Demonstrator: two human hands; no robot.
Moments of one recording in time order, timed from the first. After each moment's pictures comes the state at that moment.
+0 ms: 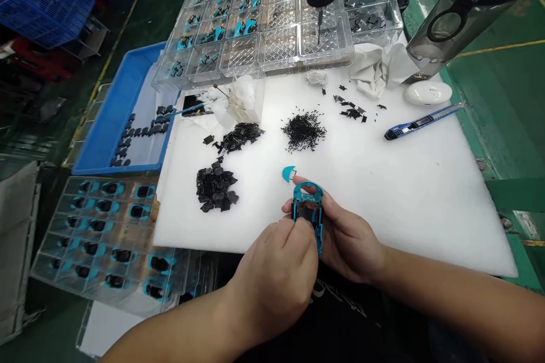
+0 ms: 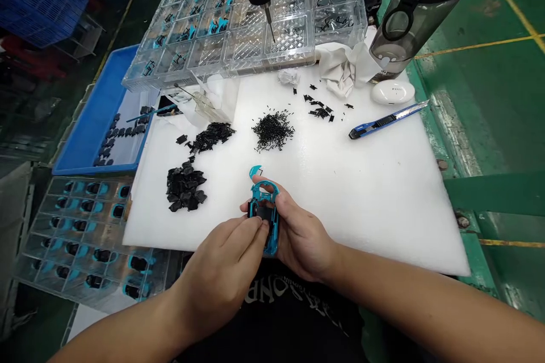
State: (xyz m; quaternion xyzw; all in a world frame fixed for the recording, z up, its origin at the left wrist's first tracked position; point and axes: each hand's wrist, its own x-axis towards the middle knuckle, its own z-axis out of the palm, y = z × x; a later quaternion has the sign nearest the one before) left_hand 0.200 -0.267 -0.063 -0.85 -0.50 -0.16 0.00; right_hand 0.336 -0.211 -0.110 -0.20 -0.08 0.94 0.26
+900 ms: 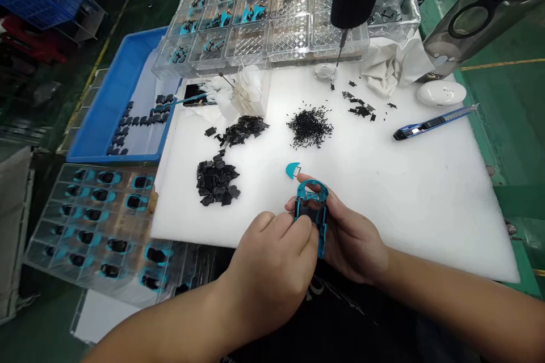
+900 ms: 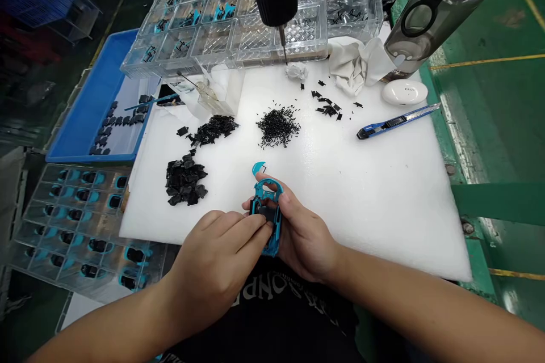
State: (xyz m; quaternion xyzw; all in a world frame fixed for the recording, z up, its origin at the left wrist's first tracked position) left_hand 0.192 -0.264 -0.053 -0.85 -0.51 -0.11 -0.02; right_hand 0.336 -0.211 -0.105 -0.23 -0.08 0.94 0.24
